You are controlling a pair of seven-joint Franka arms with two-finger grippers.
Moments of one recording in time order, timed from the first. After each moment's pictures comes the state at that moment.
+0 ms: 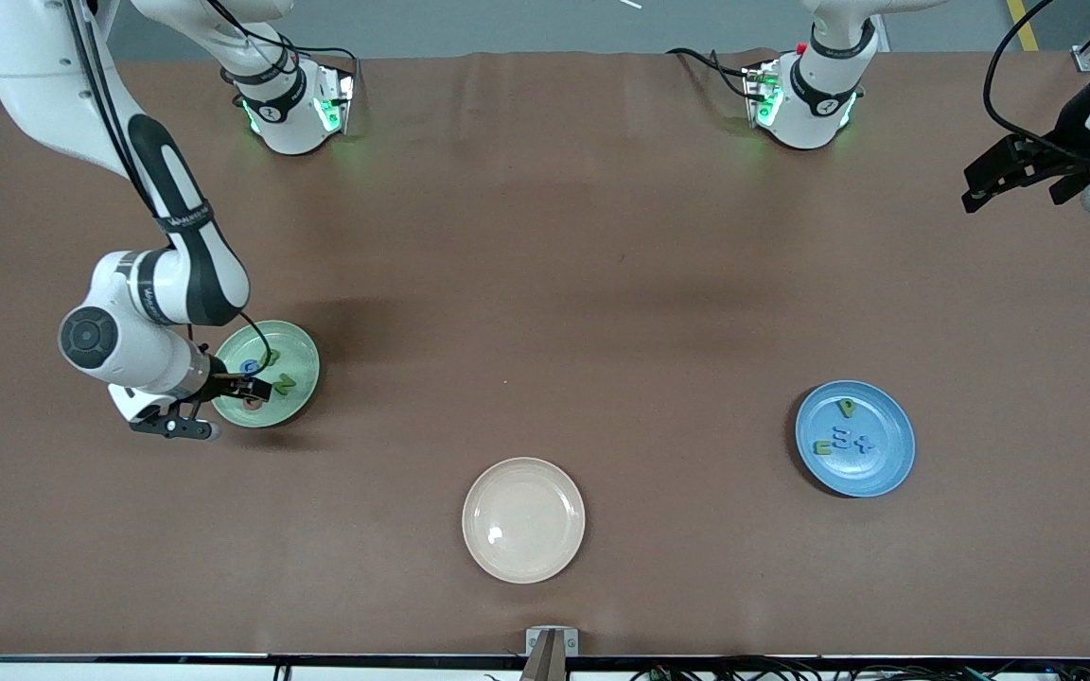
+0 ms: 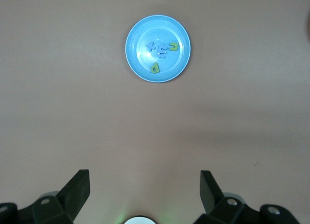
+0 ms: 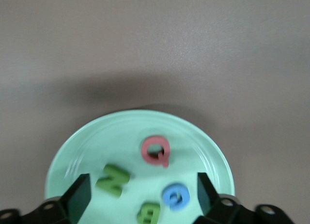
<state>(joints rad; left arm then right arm) 0.08 -0.13 -0.15 -1.65 0.00 1.51 -0.15 0.03 0.42 -0.02 -1.95 0.02 2.29 0.12</state>
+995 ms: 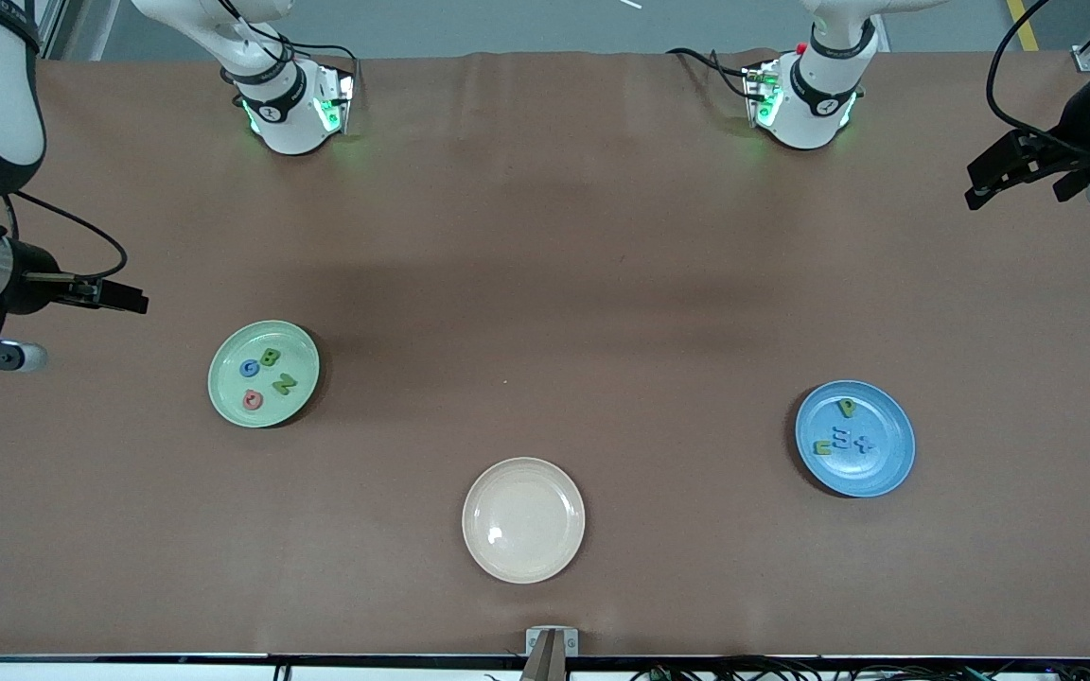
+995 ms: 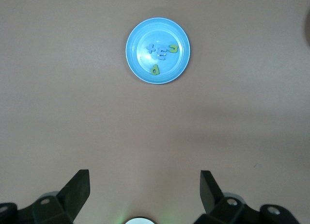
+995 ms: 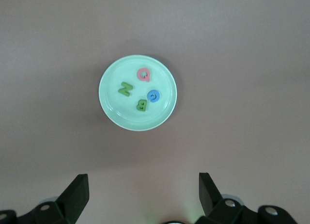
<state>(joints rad) 0.08 -0.14 -0.15 -1.64 0.00 1.51 -0.15 0.00 0.20 -0.04 -1.49 0.02 1.50 0.12</state>
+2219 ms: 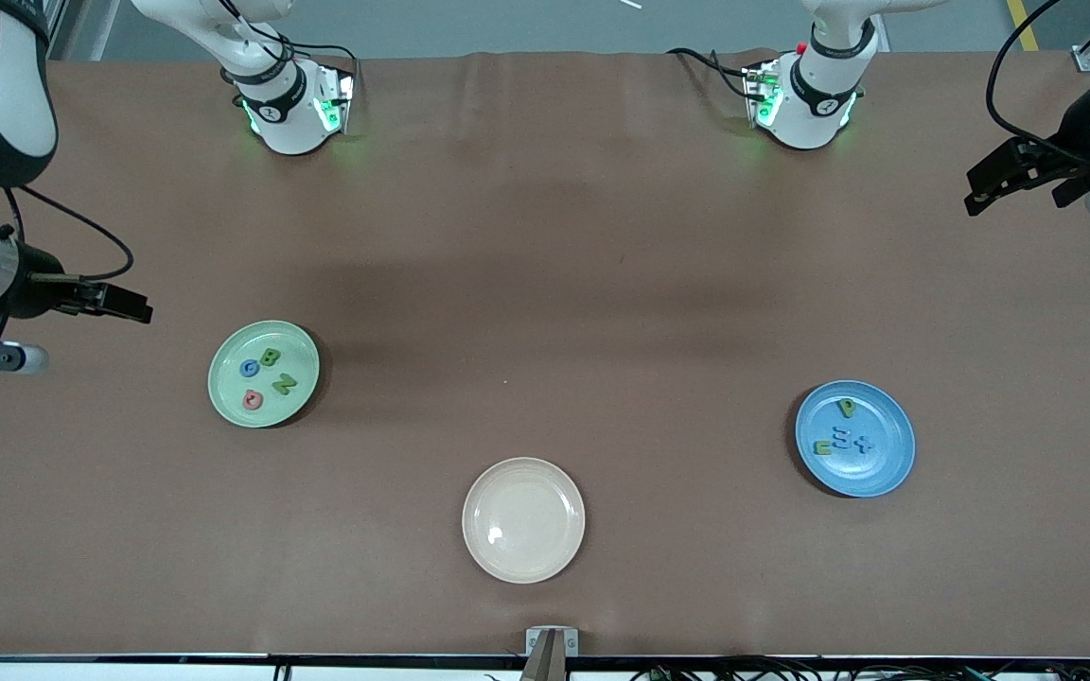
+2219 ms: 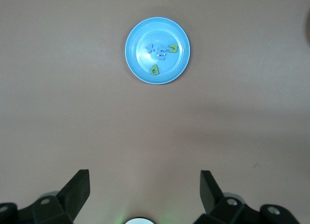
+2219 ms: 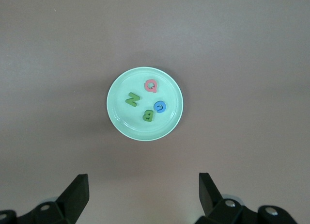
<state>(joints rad) 0.08 -0.12 -0.15 -1.63 0.00 1.50 -0.15 0.01 0.12 -0.02 -1.60 0.02 1.59 0.12</state>
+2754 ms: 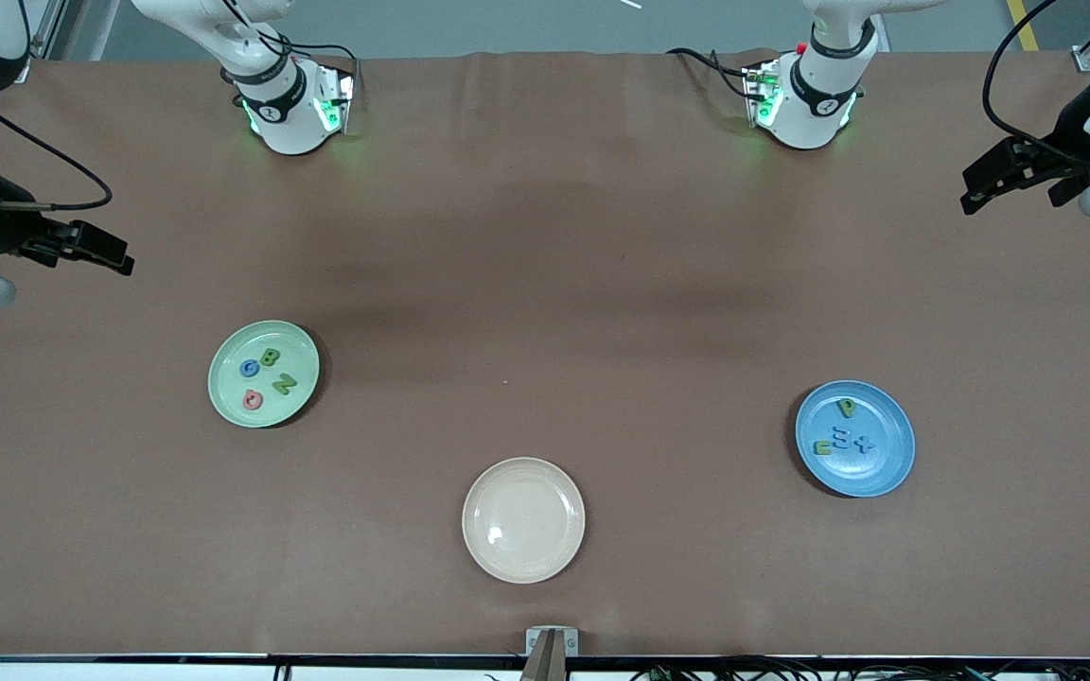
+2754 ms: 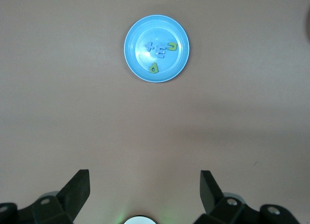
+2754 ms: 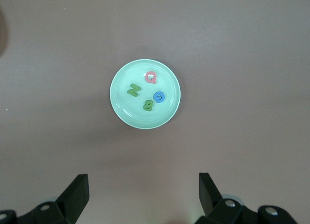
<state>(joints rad) 0.08 -0.12 -0.15 -1.63 0.00 1.50 -0.15 0.01 -0.01 -0.02 -1.66 0.02 1.56 0.12</state>
